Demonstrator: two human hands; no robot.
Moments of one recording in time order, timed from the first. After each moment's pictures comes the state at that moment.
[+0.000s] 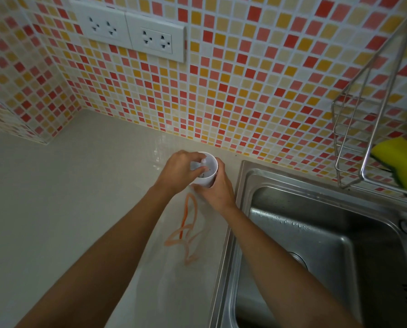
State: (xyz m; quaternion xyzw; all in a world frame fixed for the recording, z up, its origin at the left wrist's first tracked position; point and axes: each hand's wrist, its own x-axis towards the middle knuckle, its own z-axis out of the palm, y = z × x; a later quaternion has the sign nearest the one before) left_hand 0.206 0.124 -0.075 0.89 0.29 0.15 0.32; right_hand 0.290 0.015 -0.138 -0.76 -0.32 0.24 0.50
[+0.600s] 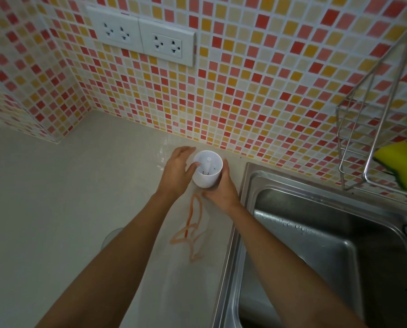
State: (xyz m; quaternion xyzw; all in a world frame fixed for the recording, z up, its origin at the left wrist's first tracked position) left_hand 0.185 0.123 -0.081 0.84 0.35 0.22 0.35; right_hand 0.292 0.012 -0.127 -0.78 -0.32 0.30 0.45
